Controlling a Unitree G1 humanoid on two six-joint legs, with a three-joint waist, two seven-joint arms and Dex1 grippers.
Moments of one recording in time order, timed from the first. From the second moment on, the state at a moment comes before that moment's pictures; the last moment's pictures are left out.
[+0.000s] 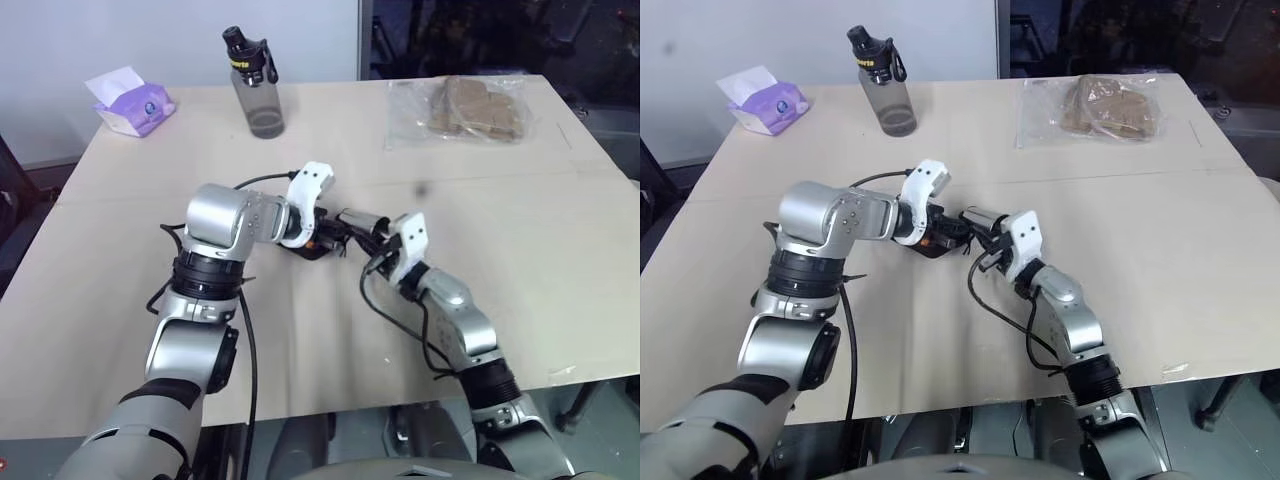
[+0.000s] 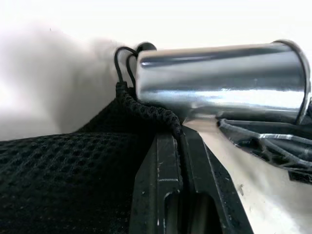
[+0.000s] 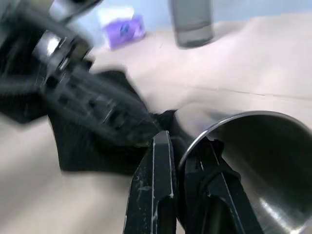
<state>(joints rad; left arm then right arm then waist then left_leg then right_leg) -0.89 0.40 -0.08 0.06 -0.37 1.46 -0.55 -0.33 0.04 0.14 0.10 0.31 0.21 0.49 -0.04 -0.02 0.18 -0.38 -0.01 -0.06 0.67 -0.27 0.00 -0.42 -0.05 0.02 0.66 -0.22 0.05</state>
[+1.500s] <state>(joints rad) -0.97 0.34 0.18 0.03 -0.59 1.61 -0.48 -0.42 0.16 0.07 0.24 0.46 0.21 0.60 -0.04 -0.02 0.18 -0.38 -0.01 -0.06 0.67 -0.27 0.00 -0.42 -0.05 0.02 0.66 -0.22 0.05</state>
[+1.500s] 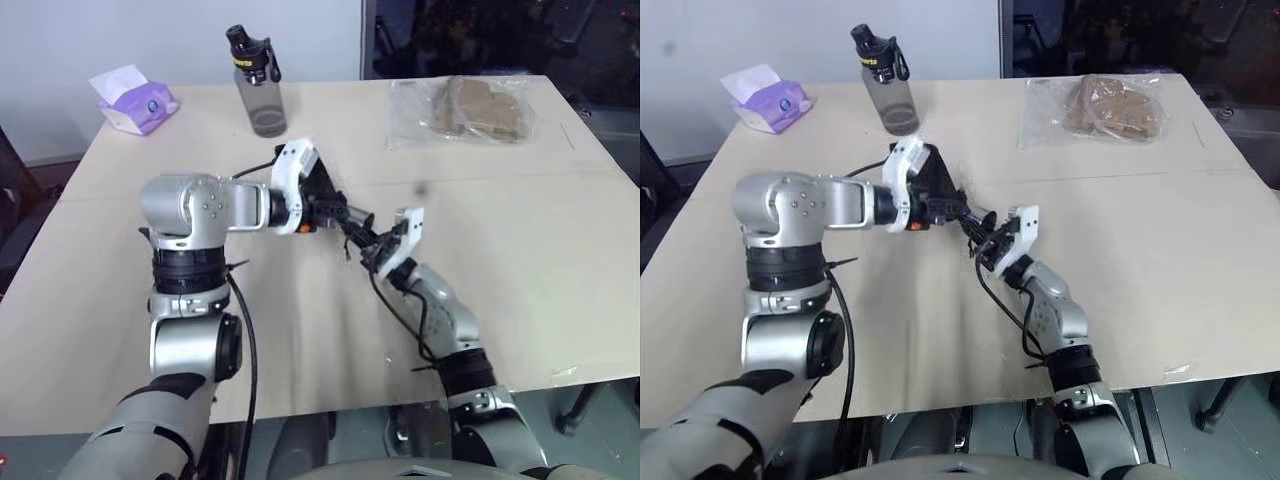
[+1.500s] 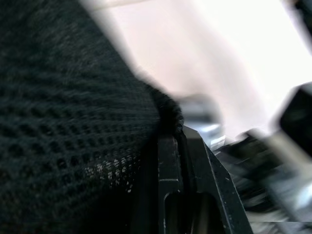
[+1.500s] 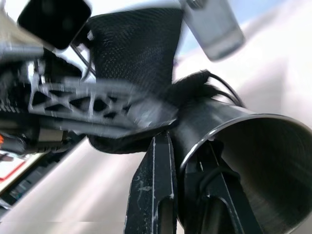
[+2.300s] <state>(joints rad) -0.89 0.38 0.15 0.03 -0.71 1.46 -0.44 -0.62 -0.13 0.35 0.22 -0.02 0.13 0.63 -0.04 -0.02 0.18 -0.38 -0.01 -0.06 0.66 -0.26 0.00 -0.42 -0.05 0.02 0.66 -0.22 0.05</state>
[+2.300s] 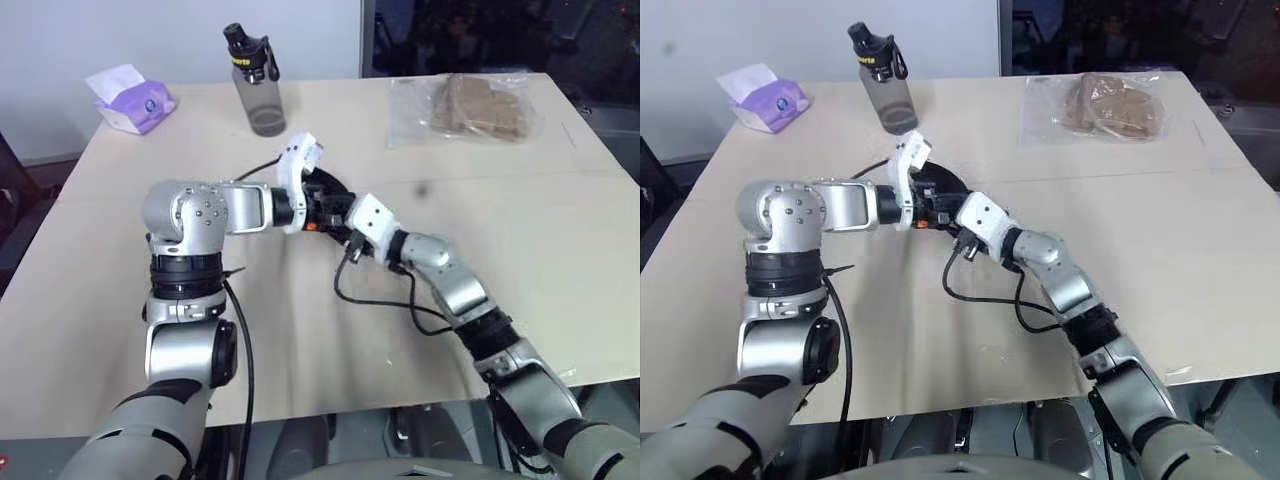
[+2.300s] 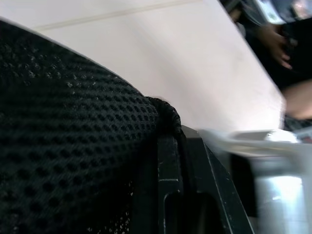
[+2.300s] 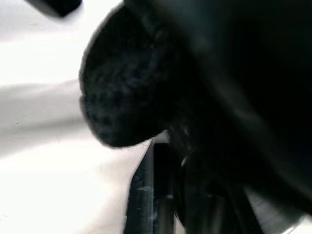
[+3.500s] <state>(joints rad) -0.75 0.57 0.18 0.11 -0.63 1.11 -0.67 -0.43 -0.05 0.16 -0.24 0.31 0.85 0.42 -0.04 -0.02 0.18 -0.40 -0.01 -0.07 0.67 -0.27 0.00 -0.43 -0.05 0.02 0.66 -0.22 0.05</state>
